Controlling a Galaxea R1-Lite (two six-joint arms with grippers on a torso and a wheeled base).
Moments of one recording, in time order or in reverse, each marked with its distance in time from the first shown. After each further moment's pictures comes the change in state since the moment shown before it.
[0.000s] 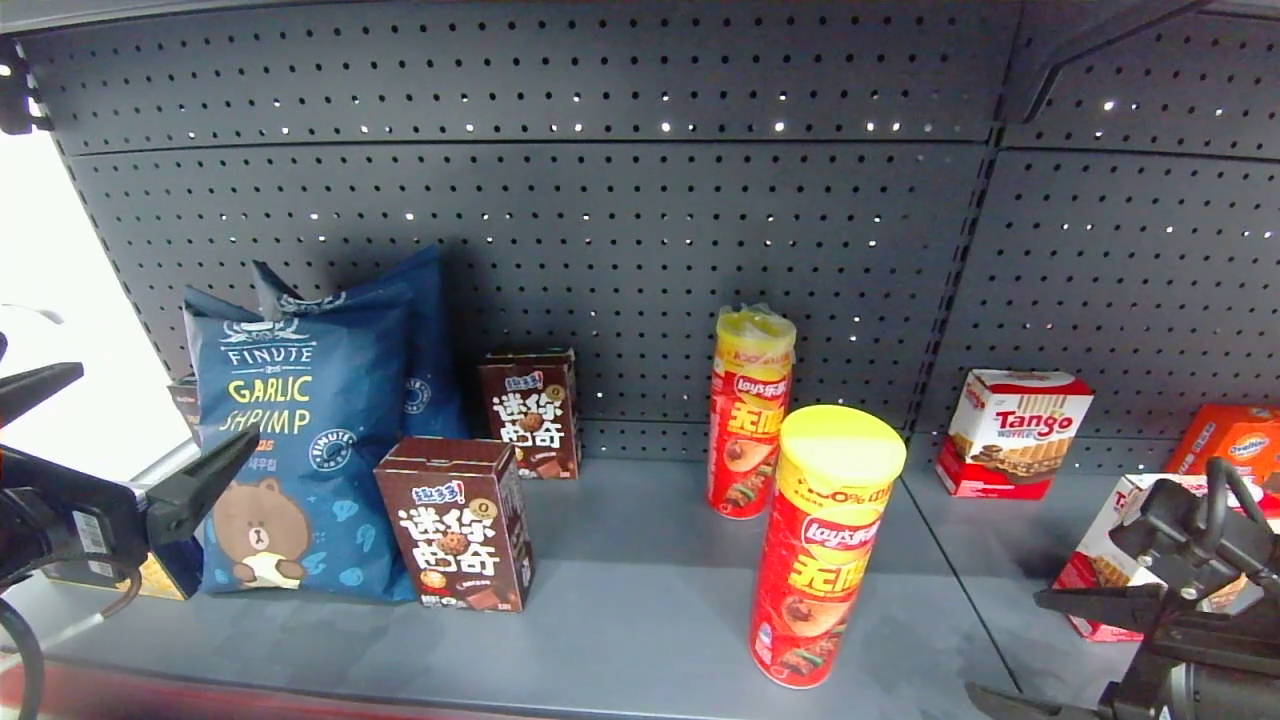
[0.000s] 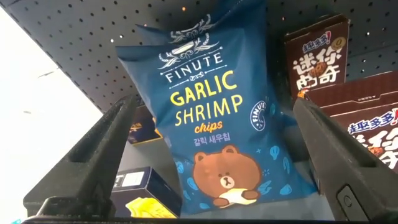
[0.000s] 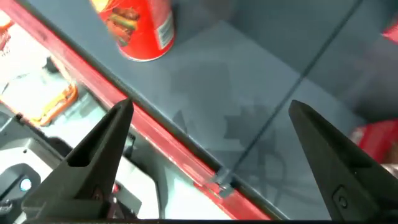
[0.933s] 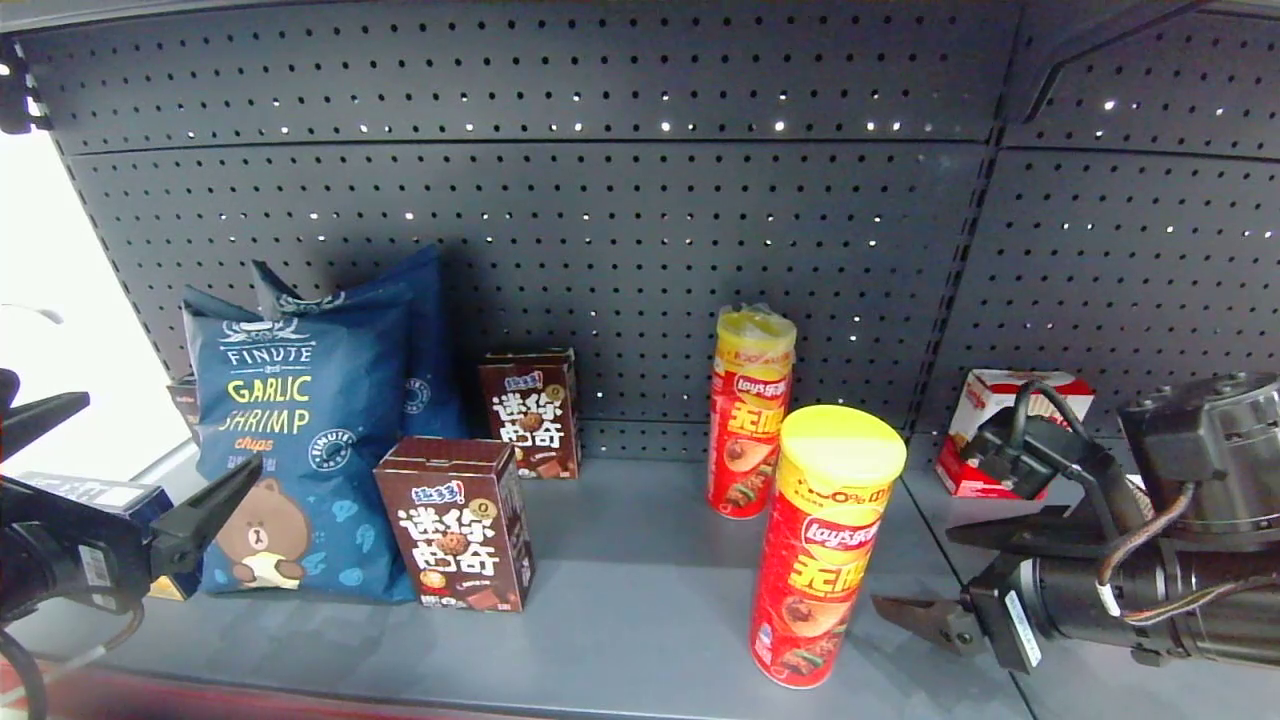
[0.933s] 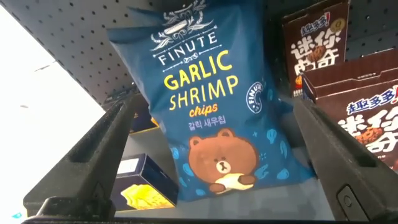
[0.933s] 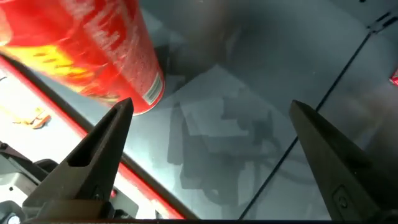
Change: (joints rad) left arm 0.001 -0.019 0.050 0.000 0.000 0.000; right arm 0.010 0.262 -0.214 -0.004 -0.027 0.005
